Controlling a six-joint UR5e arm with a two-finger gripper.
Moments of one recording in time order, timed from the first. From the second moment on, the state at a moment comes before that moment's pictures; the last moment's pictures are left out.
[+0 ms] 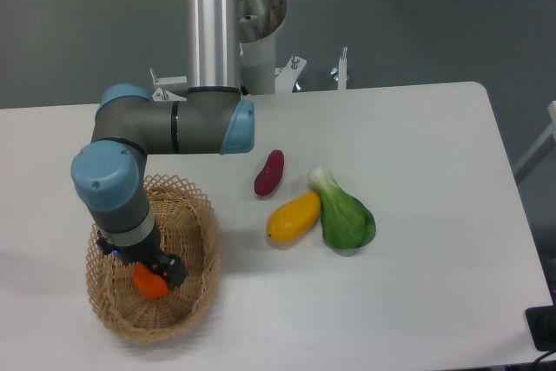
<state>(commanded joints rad) 1.97 -2.14 -1.54 -0.93 1.57 0.50</state>
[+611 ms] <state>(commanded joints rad) 1.97 -2.16 -1.54 -0.93 1.58 0.46</state>
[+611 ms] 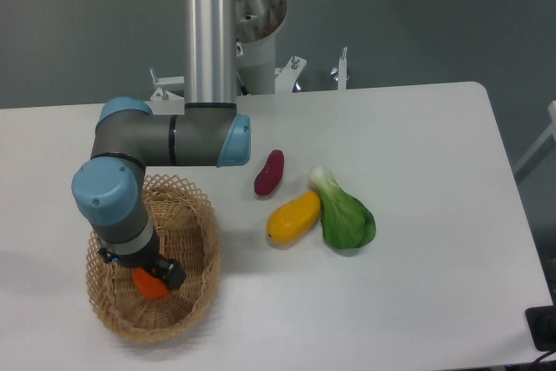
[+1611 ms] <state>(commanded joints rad) 1.97 -2.16 -1.54 -0.91 1.59 0.46</state>
